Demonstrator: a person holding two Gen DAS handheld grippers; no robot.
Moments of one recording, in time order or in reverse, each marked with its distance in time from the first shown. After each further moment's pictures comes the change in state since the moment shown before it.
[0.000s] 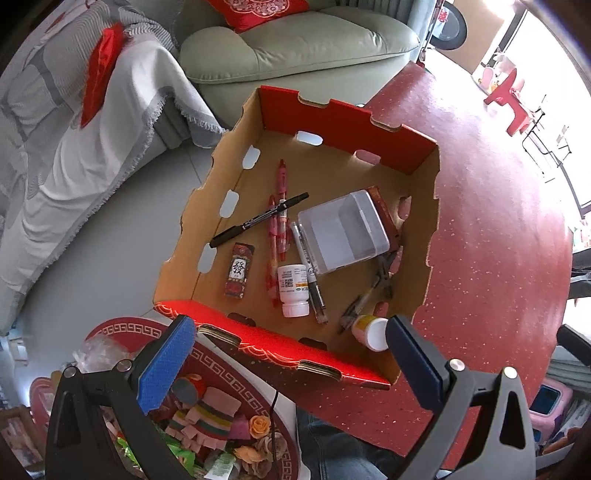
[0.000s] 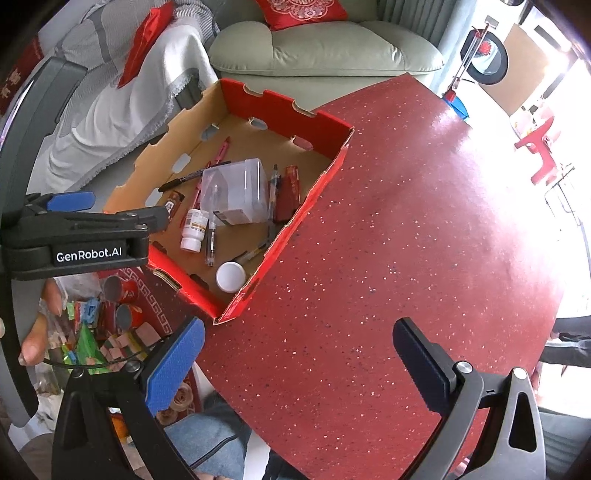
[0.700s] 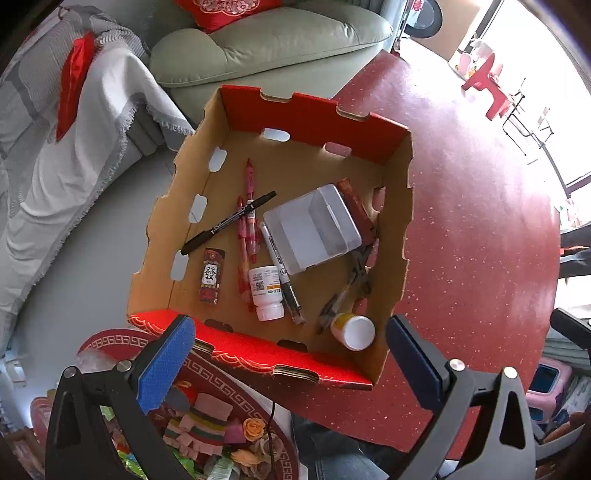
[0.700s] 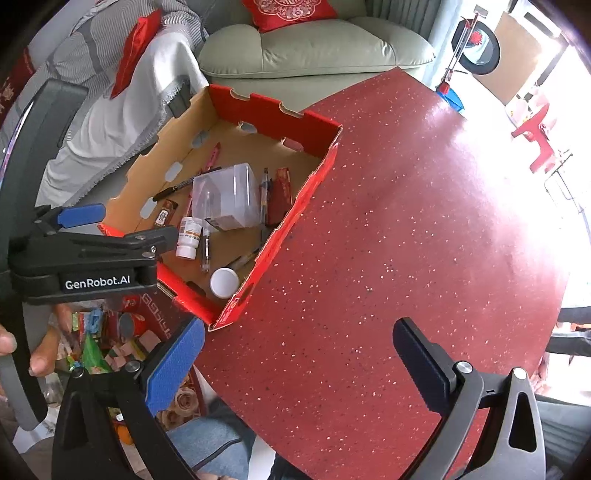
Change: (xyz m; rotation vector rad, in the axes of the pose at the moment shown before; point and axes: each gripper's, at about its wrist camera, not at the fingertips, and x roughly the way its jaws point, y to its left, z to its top) left arm 0.005 -0.018 0.003 0.071 0.012 -0.064; right arm 0.001 -0.014 0.000 0.053 -0.001 0.019
